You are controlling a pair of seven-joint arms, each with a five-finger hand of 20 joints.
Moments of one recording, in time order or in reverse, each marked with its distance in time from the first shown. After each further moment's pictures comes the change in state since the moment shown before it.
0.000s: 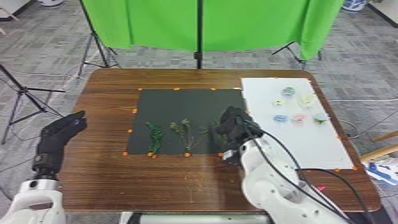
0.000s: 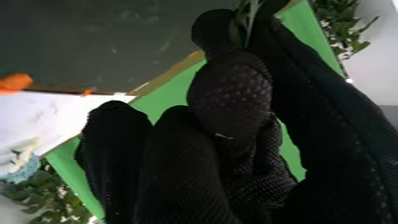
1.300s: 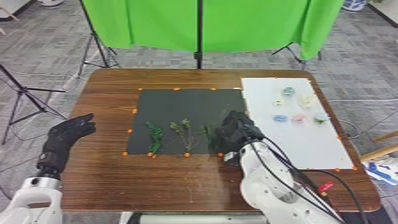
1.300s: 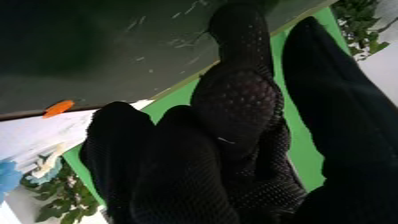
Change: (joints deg) left arm -0.5 -0.6 -1.6 0.0 0.3 -7.1 -4.4; right arm -0.5 -1.4 0.2 5.2 -3.4 3.1 -1.8
